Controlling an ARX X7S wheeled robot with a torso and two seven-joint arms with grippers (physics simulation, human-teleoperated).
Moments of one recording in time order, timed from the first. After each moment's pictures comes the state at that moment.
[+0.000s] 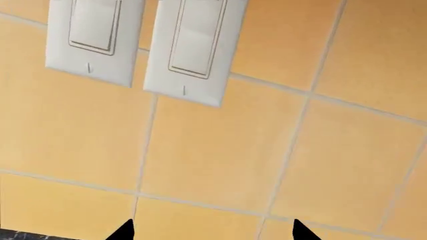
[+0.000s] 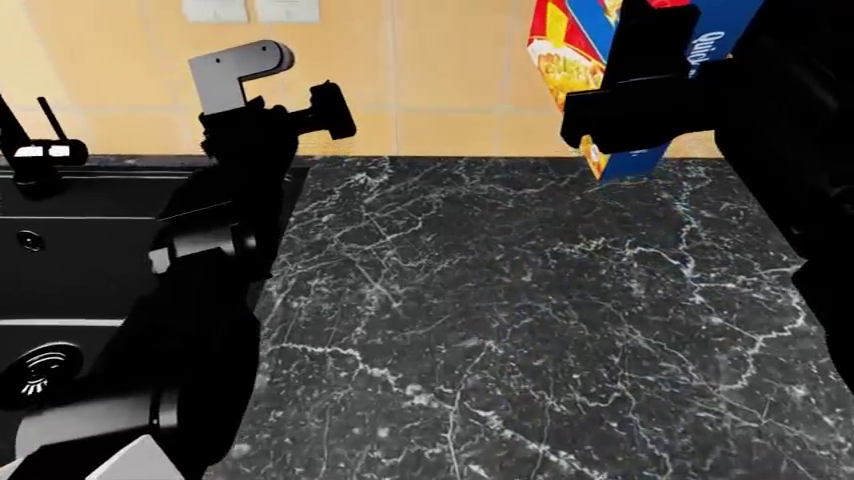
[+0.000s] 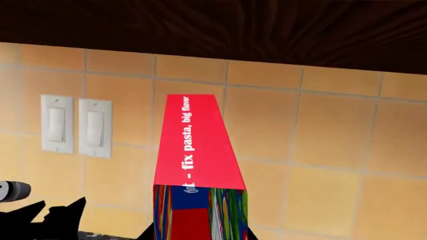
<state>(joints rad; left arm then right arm) -1.38 -0.02 -0.23 -1.30 -0.03 -0.01 0.14 1.41 0.64 -0.28 -0.57 1.97 1.11 1.42</state>
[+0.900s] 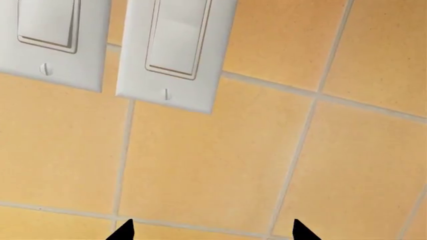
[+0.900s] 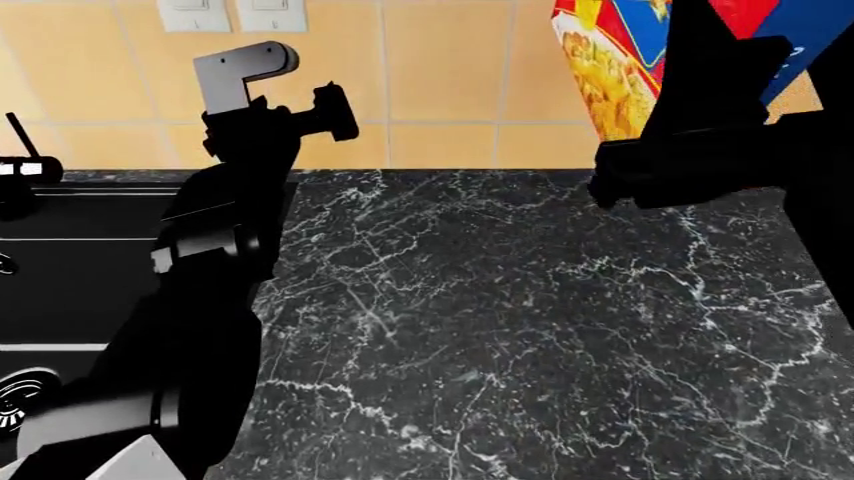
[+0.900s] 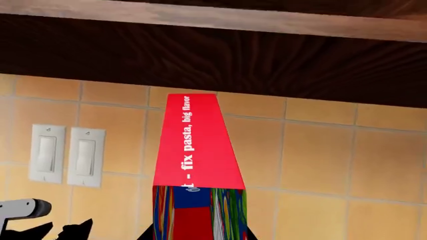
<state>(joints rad) -1.38 -0.02 -0.23 -1.31 -0.01 0.00 0.15 1.52 0.84 -0.48 -0.85 2.05 0.77 1.54</state>
